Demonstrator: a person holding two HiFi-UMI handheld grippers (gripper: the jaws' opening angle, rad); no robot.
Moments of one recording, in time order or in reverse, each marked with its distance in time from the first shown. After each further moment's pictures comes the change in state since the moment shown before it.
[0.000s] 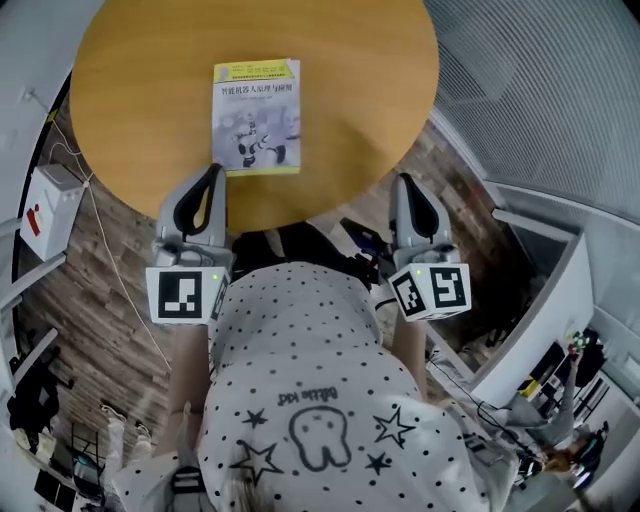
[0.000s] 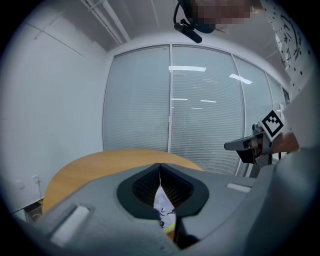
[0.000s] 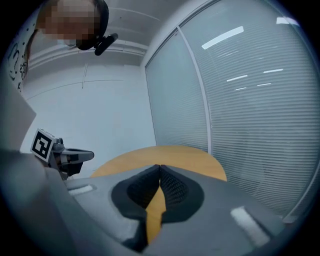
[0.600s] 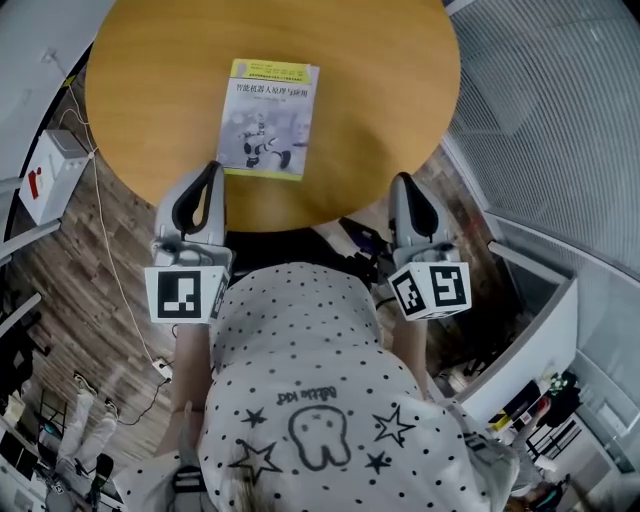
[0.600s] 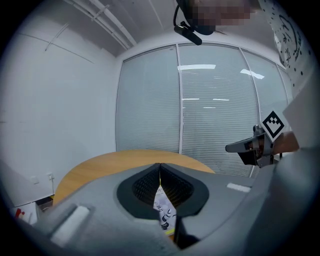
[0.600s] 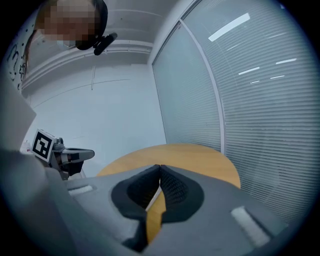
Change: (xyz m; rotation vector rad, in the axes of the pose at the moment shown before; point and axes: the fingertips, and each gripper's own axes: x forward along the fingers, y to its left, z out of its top) left arm 0.002 0.008 -0.002 -0.018 -0.011 0.158; right arm 0.041 -0.008 0.002 -0.020 0.027 0.150
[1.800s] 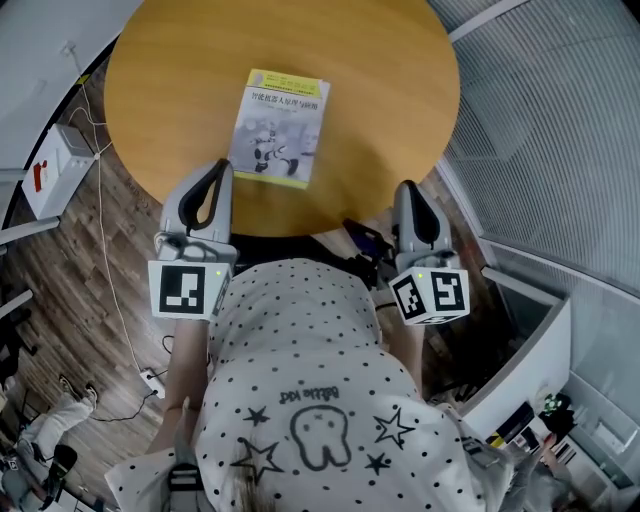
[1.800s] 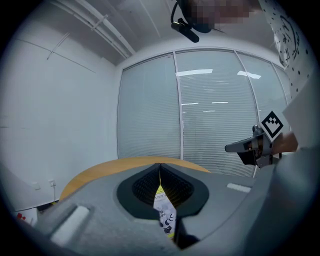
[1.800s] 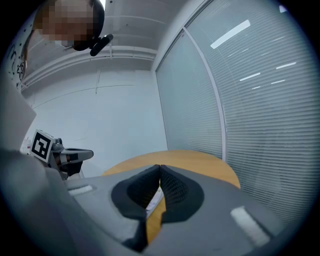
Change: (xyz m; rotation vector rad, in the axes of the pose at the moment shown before) left arm -0.026 0.000 0.016 0.027 -0.075 0.021; right arm -0.015 0.014 0.015 -0.027 -0.070 0.010
